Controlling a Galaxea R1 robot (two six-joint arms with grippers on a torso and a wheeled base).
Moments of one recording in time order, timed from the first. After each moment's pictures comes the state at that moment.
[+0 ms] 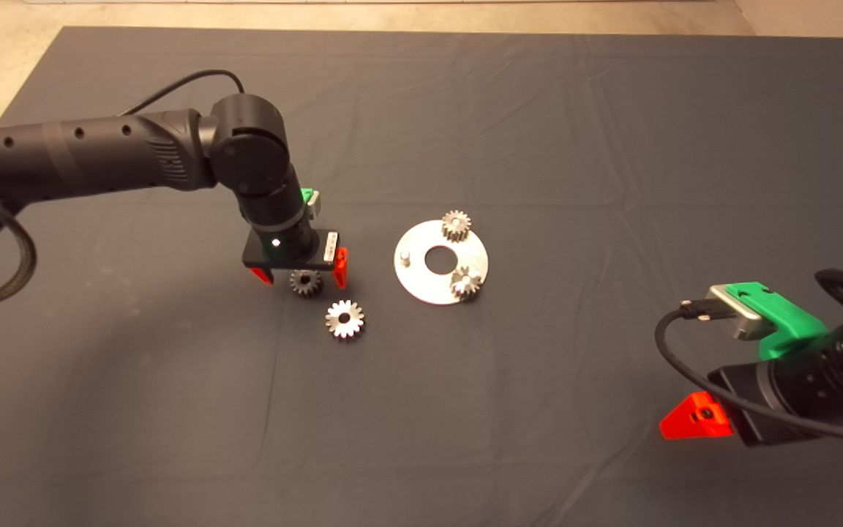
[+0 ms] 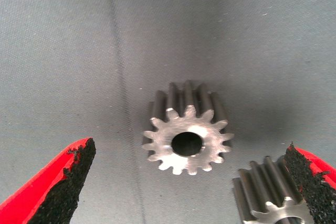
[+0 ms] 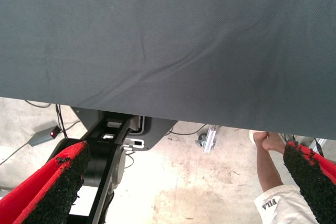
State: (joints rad) left arm -0.37 2.53 -1.25 0.27 1.48 -1.29; right arm 0.57 2.25 -0.36 0.01 -1.53 1.83
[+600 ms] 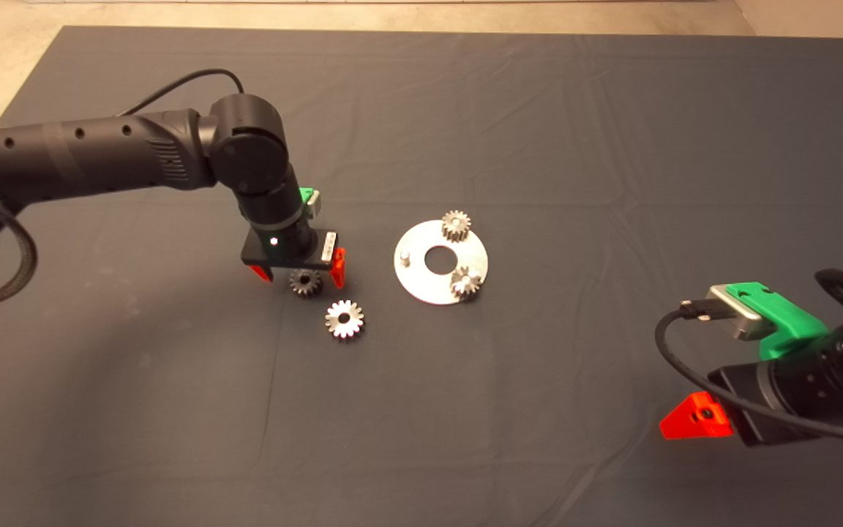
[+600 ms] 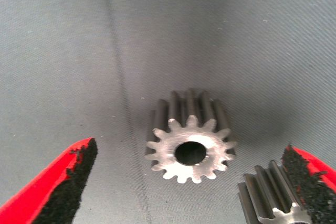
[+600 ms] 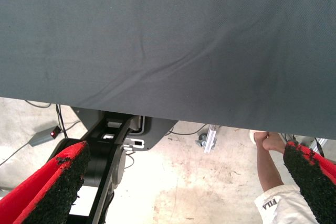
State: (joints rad) left arm -0.37 2.54 -1.26 0.27 1.48 -1.23; right arm 0.57 2.25 -0.36 0.01 -1.53 1.83
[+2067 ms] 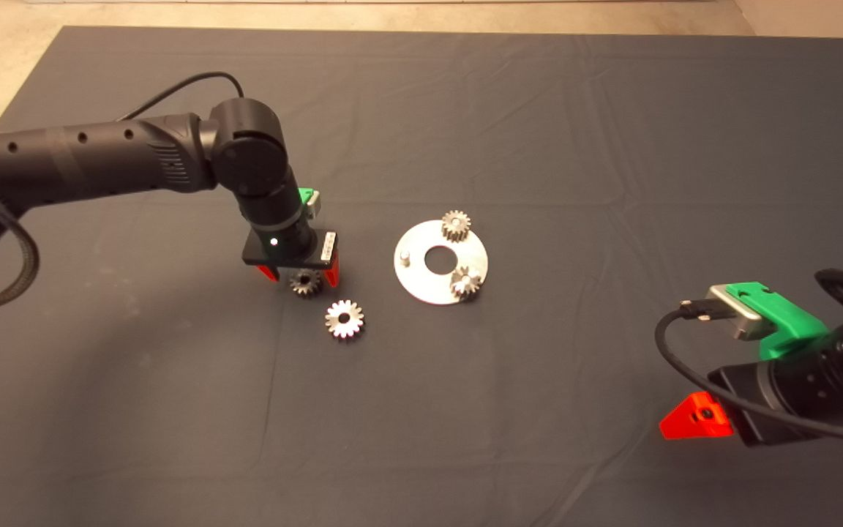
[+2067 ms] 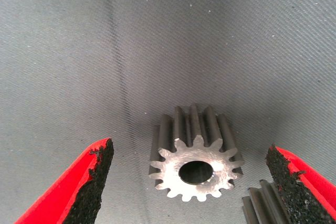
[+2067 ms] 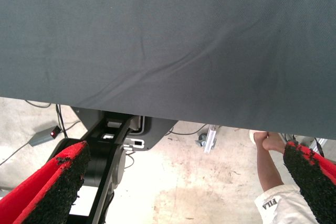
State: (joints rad) left arm -0.36 2.53 -1.28 0.29 1.46 -1.22; right arm 0.57 2.25 -0.36 0.01 -1.53 1.83
